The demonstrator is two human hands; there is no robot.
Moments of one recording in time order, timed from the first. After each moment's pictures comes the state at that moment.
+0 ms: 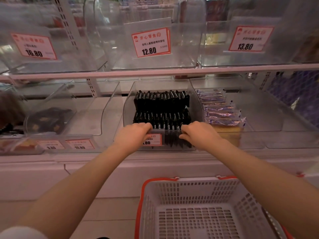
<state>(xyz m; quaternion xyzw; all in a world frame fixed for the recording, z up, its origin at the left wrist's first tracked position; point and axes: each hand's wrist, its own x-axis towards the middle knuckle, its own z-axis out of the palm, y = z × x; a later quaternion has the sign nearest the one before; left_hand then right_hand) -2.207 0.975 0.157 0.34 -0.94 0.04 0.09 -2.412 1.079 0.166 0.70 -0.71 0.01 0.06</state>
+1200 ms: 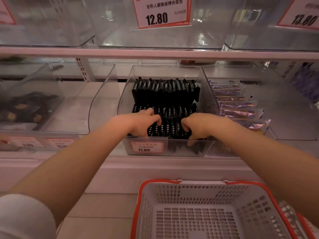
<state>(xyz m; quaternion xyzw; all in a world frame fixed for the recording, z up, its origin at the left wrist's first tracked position) -2.252 0.888 0.142 0.29 -0.94 -0.10 -0.16 -2.425 1.000 0.170 0.68 -0.69 -0.20 -0.13</state>
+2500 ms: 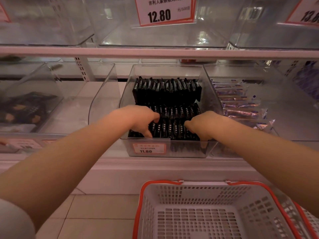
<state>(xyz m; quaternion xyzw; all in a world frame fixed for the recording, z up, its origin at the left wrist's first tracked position) -2.258 0.892 0.172 0.29 -0.93 0.02 -0.23 -2.423 0.994 0.170 0.66 -0.66 -0.36 -0.07</state>
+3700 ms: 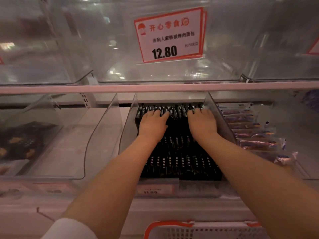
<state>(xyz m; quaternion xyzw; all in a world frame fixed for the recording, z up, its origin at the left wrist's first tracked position) -2.320 0.827 0.133 0.40 -0.91 0.08 0.09 -2.453 0.908 0.147 0.55 -0.82 0.00 0.13</state>
